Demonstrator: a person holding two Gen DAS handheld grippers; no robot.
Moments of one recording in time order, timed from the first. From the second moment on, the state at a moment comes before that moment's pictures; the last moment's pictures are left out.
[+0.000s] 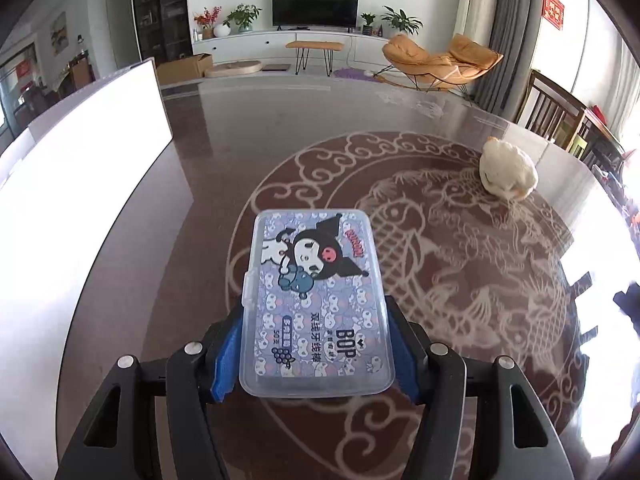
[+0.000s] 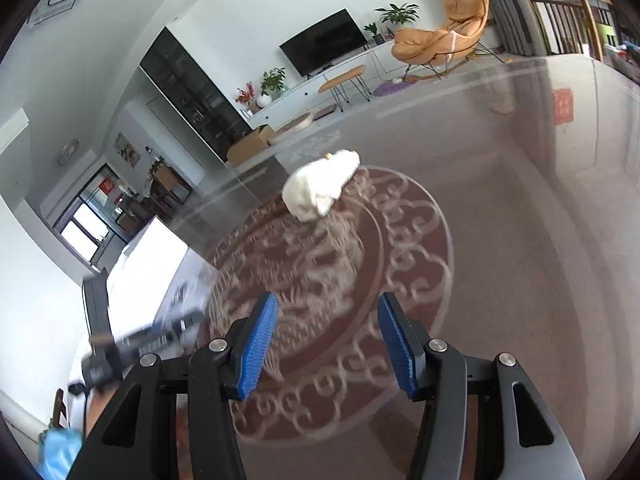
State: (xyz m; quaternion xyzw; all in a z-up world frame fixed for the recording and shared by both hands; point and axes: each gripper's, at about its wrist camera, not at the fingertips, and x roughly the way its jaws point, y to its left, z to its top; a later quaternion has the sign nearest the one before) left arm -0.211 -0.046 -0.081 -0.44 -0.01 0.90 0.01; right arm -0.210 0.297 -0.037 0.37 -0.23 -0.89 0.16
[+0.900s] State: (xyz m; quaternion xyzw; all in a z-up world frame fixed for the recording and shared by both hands) left arm -0.169 -0.041 -0.081 -0.43 -0.02 0.90 0.02; right arm -0.138 0.271 -0.052 0.45 -0.04 -0.87 0.19
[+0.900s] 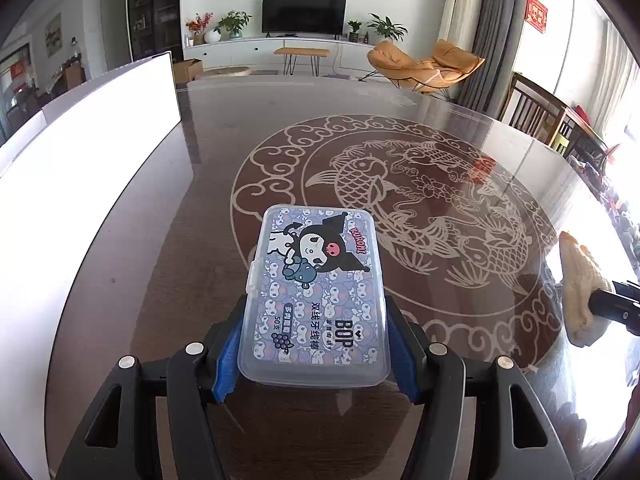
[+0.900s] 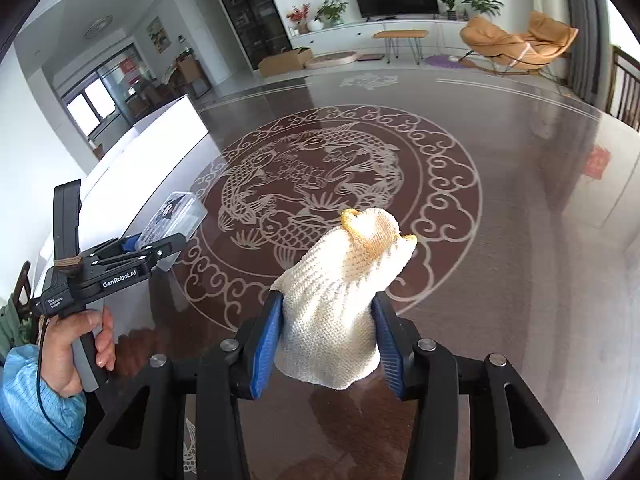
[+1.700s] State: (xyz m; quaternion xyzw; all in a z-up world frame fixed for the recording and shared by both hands) left arm -0.188 -0.050 -0.087 -0.46 -0.01 0.89 -0.03; right arm -0.149 0.246 -0.077 0.43 -0.02 -0.89 0.12
